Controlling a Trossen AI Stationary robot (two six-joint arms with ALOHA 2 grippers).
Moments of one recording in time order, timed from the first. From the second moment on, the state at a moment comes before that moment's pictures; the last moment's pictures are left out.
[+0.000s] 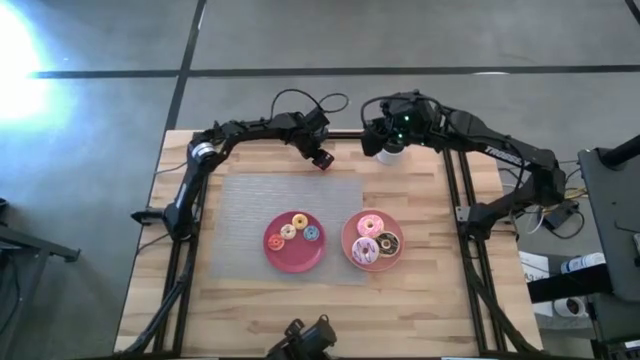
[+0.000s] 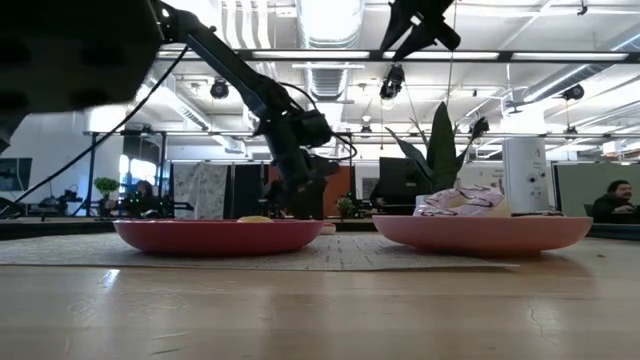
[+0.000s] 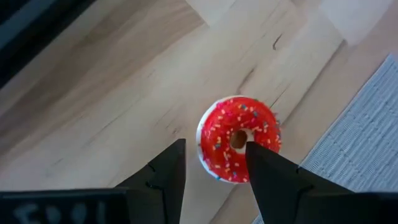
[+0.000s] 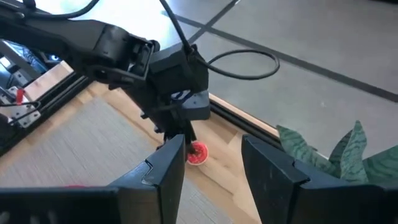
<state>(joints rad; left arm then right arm) 0.61 2.17 1.68 -0.64 0.18 -0.18 -0.36 1.40 1.53 -0.77 0.31 0.46</state>
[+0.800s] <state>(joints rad) 0.55 1.95 1.63 -0.82 0.16 0.00 -0.36 1.39 1.53 -0.78 0.31 0.46</state>
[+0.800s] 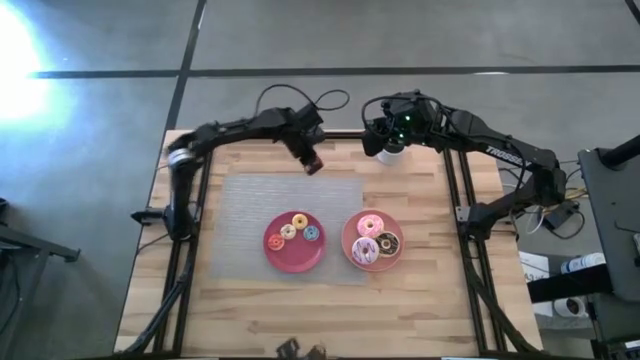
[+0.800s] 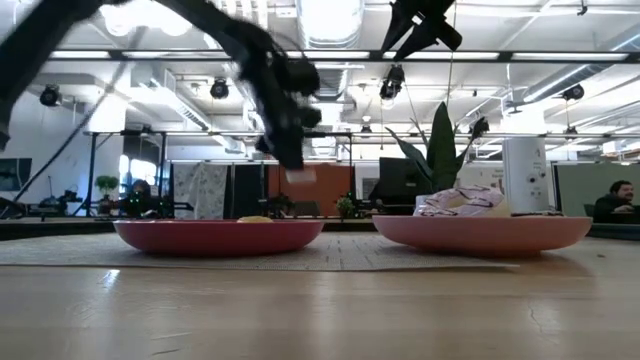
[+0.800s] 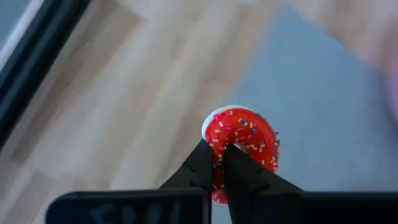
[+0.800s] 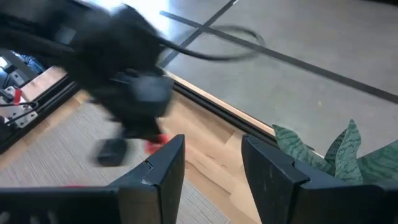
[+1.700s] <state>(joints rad) -0.07 1.60 0.95 -0.37 0.14 -0.23 -0.27 1.41 1.45 -0.78 0.32 0.69</state>
